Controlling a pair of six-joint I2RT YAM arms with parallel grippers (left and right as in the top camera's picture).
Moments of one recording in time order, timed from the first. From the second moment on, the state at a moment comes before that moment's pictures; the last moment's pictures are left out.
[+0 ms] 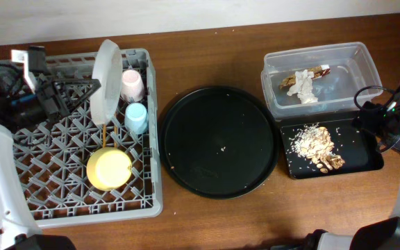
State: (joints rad) left arm 0.37 1.61 1.67 -1.25 1.49 0.43; right arm -0.50 1.48 1.43 -1.28 0.16 0.24
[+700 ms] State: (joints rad) left arm 0.48 1.91 1.59 -1.24 1.54 0.70; right arm -0.50 1.48 1.43 -1.28 0.16 0.24
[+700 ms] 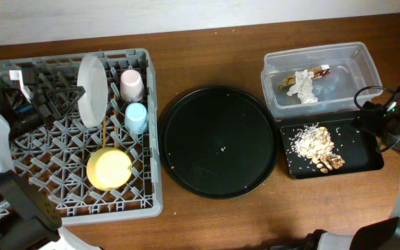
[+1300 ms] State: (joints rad) left arm 0.47 2.15 1.59 -1.14 1.56 0.85; right arm -0.50 1.48 1.43 -1.28 0.16 0.24
